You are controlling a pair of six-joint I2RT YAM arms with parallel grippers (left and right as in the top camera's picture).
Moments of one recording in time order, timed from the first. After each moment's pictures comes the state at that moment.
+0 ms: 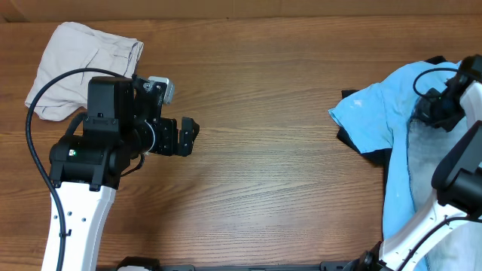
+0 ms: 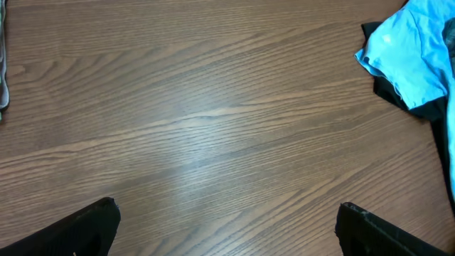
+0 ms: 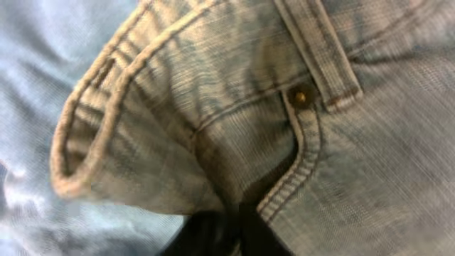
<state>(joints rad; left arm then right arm) -0.12 1.21 1.32 -1.06 0.30 -0.02 -0.51 2.15 1.65 -0.87 -0.06 0.24</state>
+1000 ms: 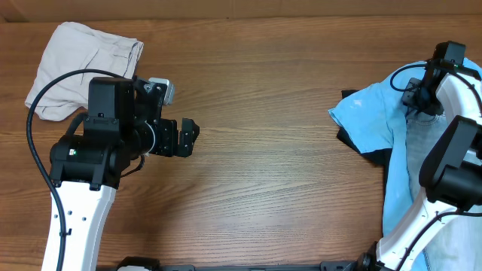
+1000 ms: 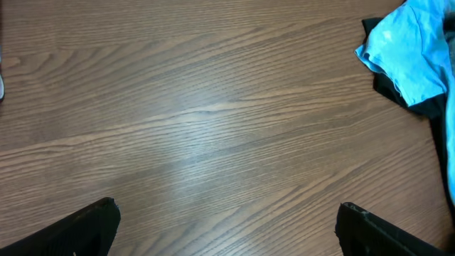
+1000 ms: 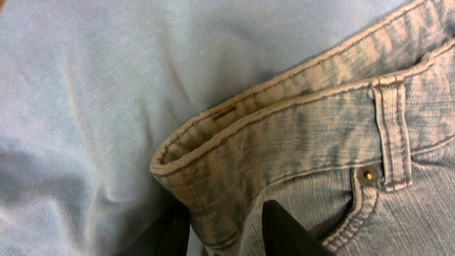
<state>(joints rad) -0.12 1.21 1.32 -1.07 0.30 -0.03 -0.37 2.15 1.64 -0.76 0.14 0.10</state>
